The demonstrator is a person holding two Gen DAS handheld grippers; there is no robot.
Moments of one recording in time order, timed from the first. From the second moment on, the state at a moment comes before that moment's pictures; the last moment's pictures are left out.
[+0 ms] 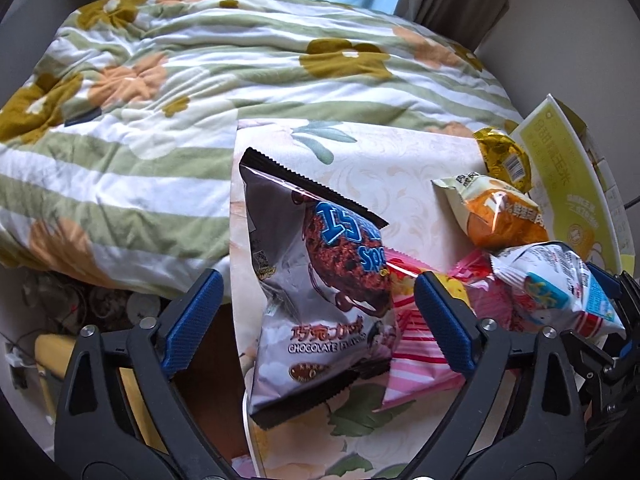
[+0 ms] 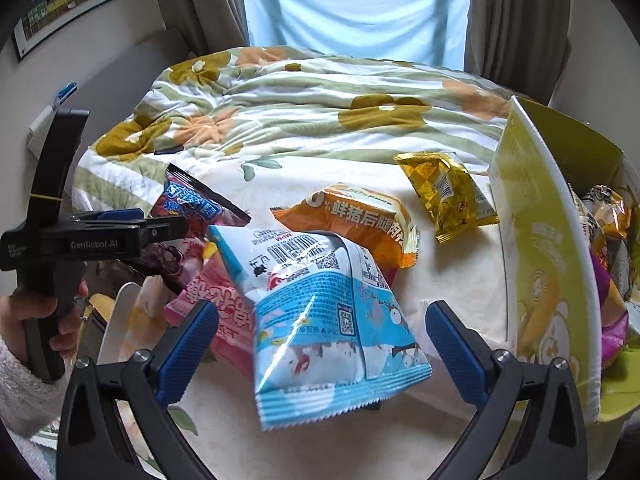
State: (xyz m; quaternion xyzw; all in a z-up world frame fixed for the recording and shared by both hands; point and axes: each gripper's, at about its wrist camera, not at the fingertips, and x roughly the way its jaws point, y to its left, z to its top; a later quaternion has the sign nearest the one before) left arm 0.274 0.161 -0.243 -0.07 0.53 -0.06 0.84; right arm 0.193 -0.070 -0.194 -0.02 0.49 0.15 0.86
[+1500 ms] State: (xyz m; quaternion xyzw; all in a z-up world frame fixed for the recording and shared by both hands) left arm 0.236 0.177 -0.162 -0.06 0.47 -0.05 0.88; right arm 0.181 -0.072 -0.157 0.00 0.47 0.16 0.86
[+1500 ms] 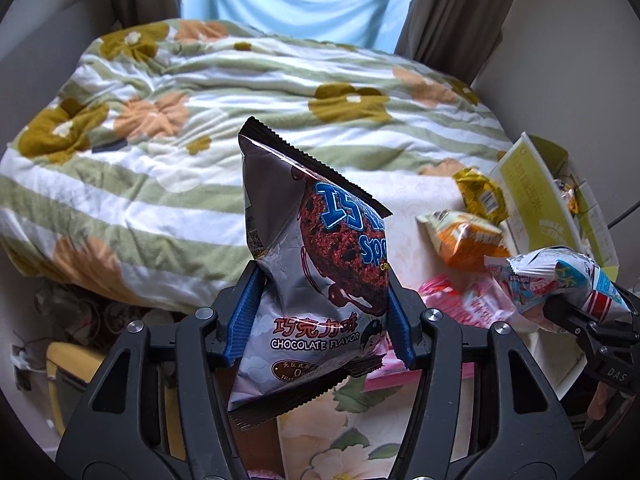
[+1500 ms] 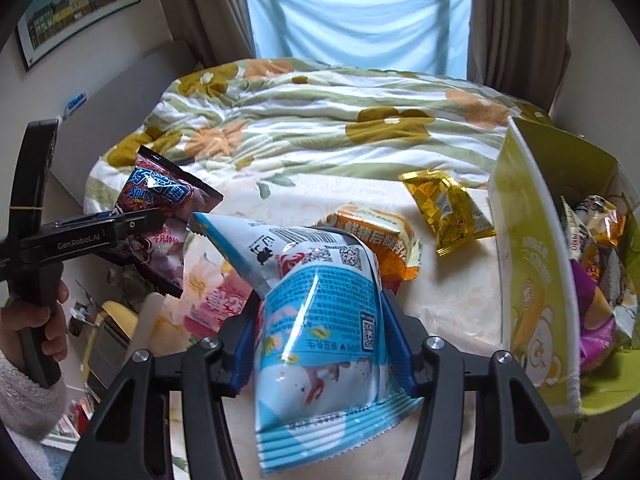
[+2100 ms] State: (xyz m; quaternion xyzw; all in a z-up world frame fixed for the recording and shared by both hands) left arm 0.243 0.019 -0.051 -0.05 0.39 -0.15 0.91; right arm 0.179 -0.211 -0.053 0.08 0.41 0.09 0.91
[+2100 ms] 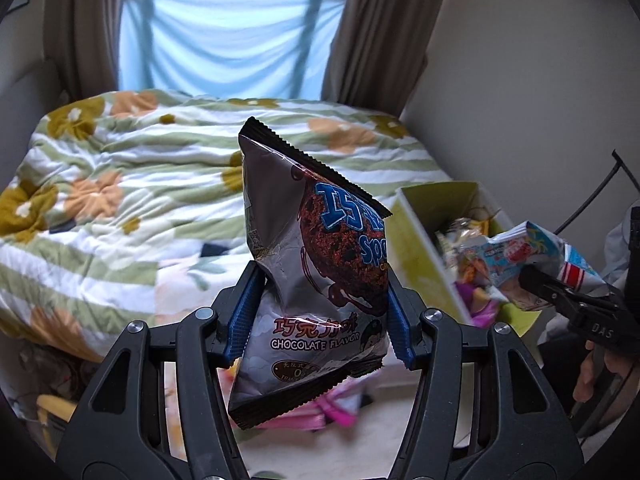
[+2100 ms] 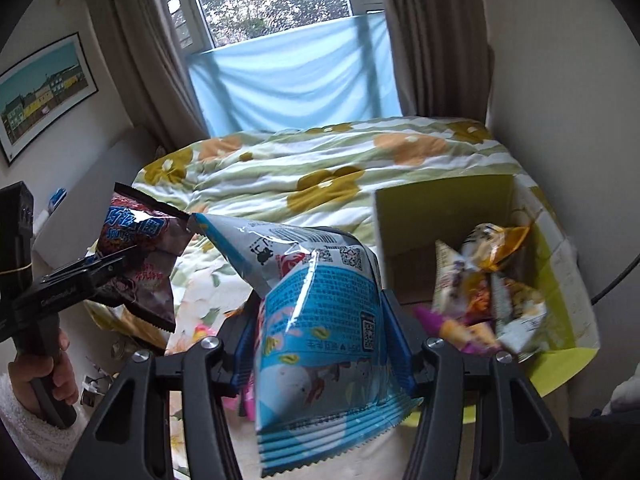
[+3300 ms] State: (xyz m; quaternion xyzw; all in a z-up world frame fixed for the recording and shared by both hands) left arm 0.302 -0.207 -0.116 -0.04 0.46 -0.09 0.88; right arm 0.295 -0.397 -0.078 0.05 0.44 0.14 0.89
